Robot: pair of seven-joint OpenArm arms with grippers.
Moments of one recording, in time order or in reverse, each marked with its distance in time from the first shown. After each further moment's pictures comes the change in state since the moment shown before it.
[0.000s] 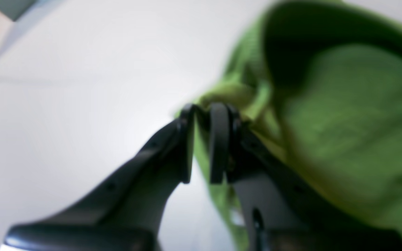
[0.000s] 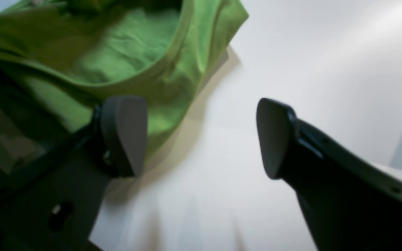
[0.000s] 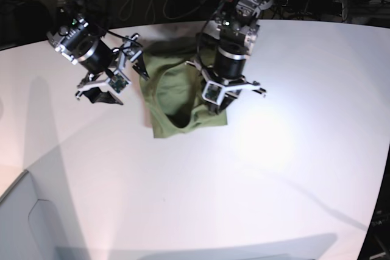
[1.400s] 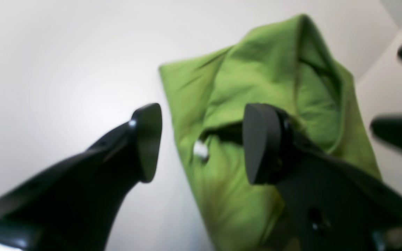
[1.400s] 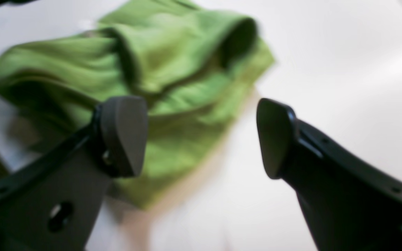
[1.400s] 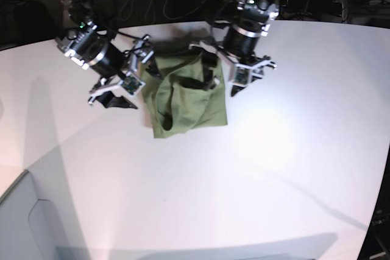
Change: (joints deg) left arm 10.3 -2.2 -1.4 11.9 -19.9 0.3 0.0; right arm 2.0 0.2 -4.0 0.0 0.0 0.0 0.4
